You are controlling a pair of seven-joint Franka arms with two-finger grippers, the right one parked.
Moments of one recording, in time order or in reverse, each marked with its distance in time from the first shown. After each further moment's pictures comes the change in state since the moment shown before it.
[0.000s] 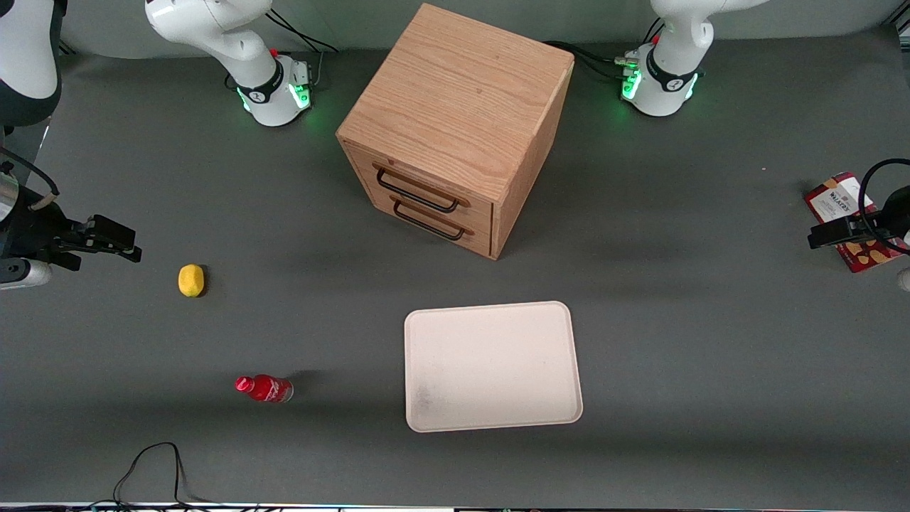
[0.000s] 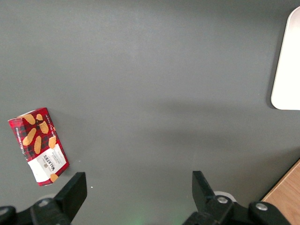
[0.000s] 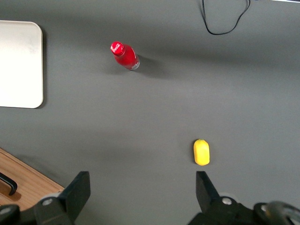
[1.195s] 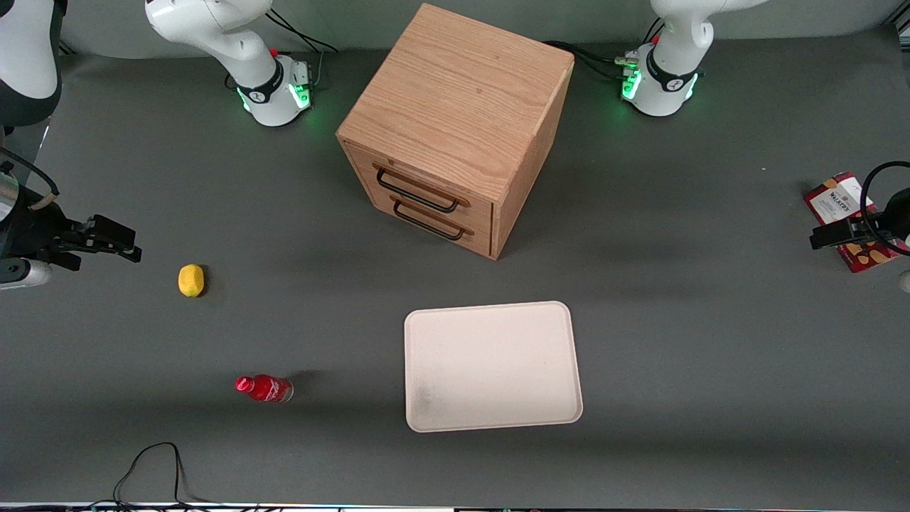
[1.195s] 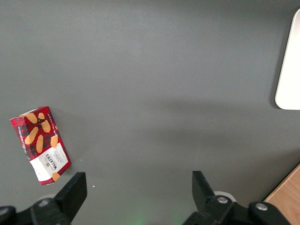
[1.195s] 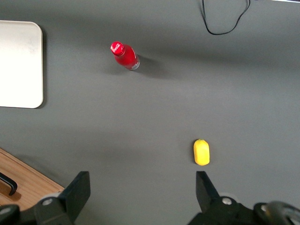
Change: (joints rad) arm 0.006 0.006 0.000 0.000 0.007 -0.002 0.002
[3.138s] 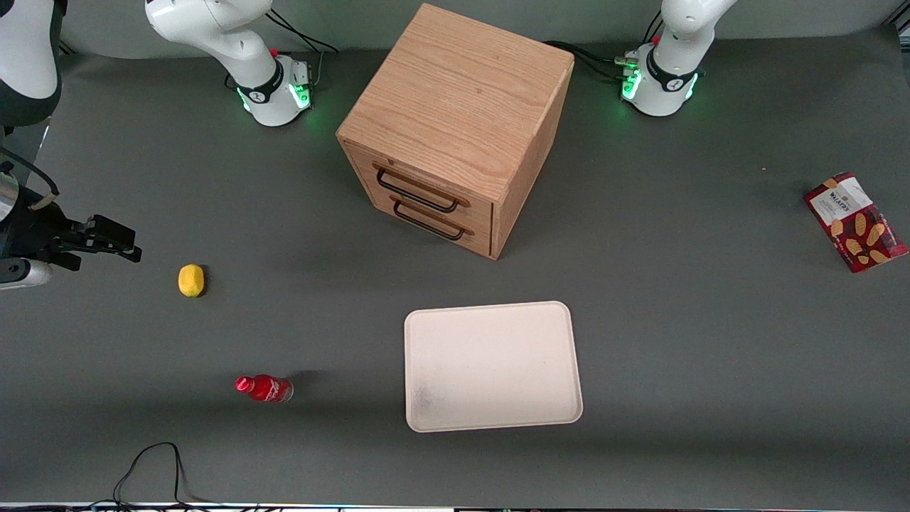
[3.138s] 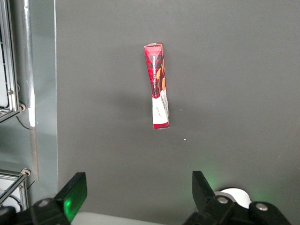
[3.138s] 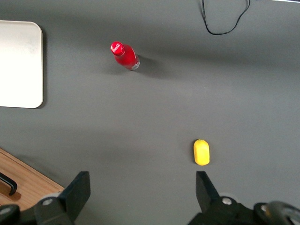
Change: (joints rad) arm 0.596 -0.009 0.037 0.006 0.079 -0.073 0.535
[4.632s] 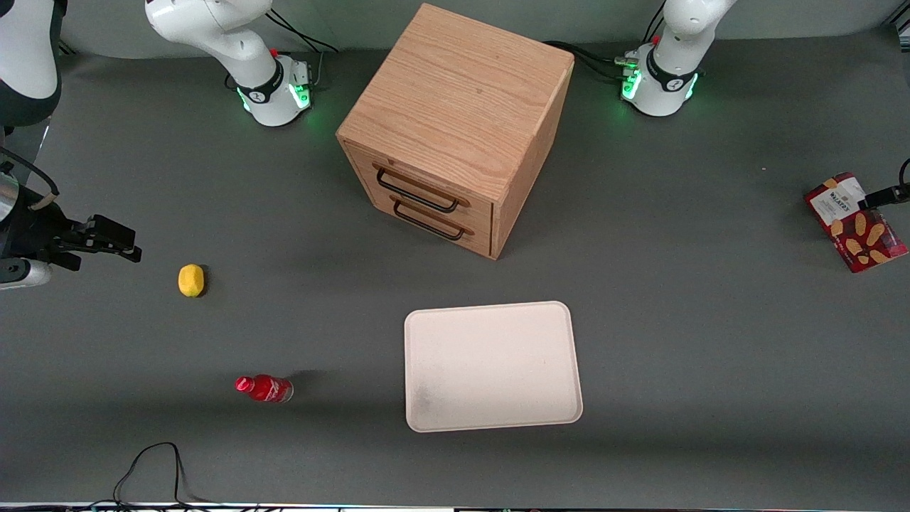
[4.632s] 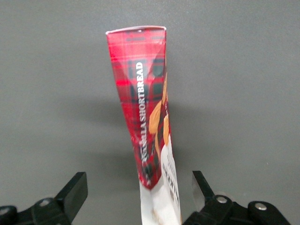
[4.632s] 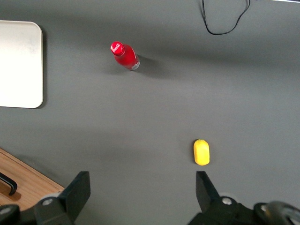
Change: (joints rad) arm 0.068 0.099 -0.003 -0.670 -0.045 0.834 -0.006
